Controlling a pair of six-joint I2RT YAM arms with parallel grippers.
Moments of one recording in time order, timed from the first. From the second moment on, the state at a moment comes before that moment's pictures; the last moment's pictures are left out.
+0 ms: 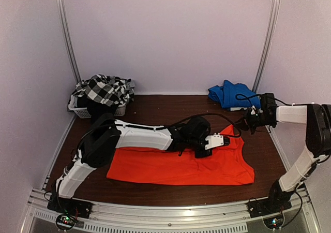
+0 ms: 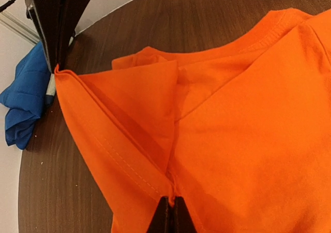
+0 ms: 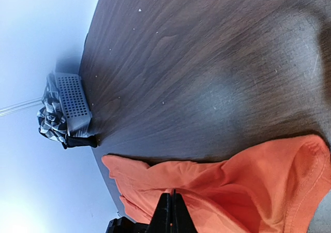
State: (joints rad) left arm -1.13 2.44 1.90 -0.10 0.07 0.62; right arm -0.04 1.60 0.93 -0.26 -0.70 0.82
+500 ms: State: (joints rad) left arm -1.11 2.22 1.66 -0.12 0.21 0.62; right arm -0.03 1.32 0.70 -0.38 -0.72 0.81
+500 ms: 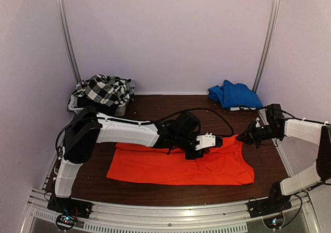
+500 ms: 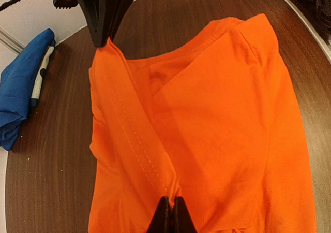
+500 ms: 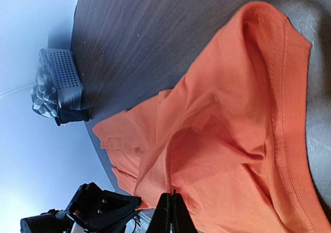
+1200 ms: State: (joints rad) left arm -1.10 2.19 1.56 -0.16 0.33 0.63; right arm 0.05 1.01 0.44 -0.62 -0.77 0.76
